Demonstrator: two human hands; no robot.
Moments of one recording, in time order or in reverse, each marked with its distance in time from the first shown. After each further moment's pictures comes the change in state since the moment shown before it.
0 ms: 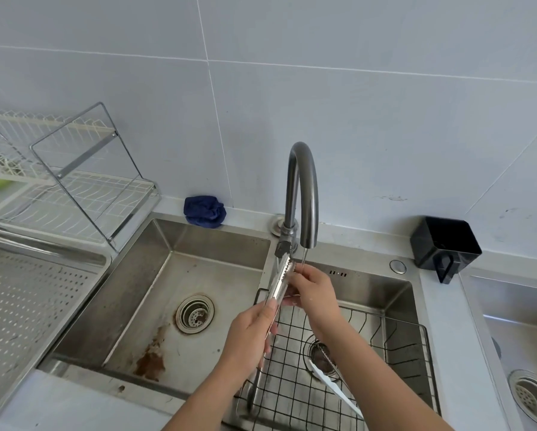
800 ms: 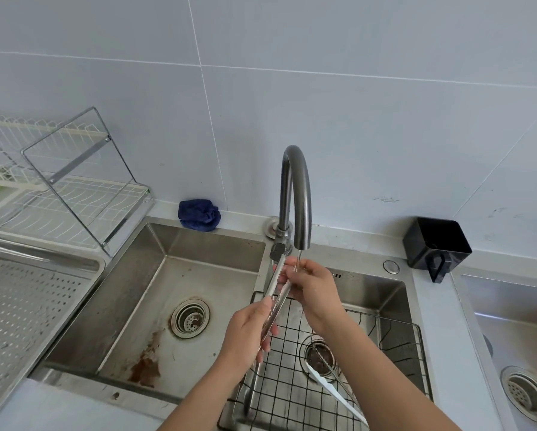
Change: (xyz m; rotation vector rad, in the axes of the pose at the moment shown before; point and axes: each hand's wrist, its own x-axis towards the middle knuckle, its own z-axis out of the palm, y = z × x) left_hand 0.011 -0.004 0.002 -0.034 -0.037 -0.016; right_hand 0.007 -0.010 -0.008 0.237 0.030 0.034
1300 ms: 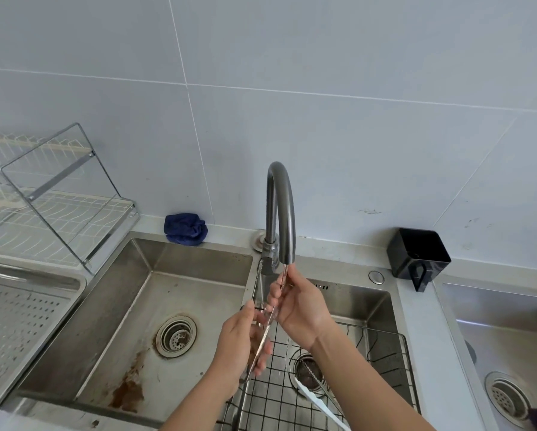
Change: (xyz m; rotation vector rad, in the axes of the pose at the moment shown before) left_hand 0.013 0.003 0.008 -0.171 -0.022 -0.095; right_hand -0.012 -0.018 0.008 0.432 -0.195 0.173
